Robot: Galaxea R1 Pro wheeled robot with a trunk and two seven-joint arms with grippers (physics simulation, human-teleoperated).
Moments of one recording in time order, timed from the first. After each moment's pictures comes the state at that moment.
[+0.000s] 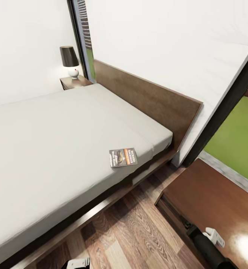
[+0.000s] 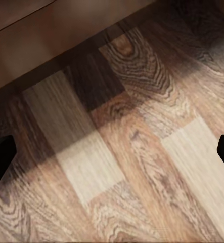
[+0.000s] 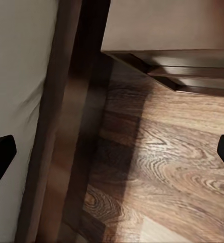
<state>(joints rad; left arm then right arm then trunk) -0.13 0.01 -0.32 -0.58 0.27 -0.34 0.23 0.08 0.01 -0.28 -1.54 -0.84 0.43 0.05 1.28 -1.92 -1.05</state>
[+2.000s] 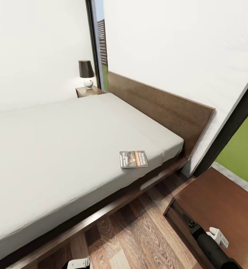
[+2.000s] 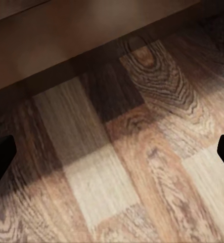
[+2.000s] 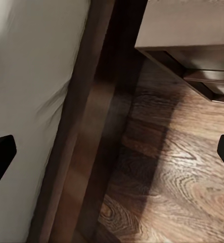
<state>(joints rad) -0.13 0.01 -0.32 -0.58 0.27 -0.34 0.22 0.08 0.00 -0.29 -1.53 -0.90 0.41 0.06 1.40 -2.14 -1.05</state>
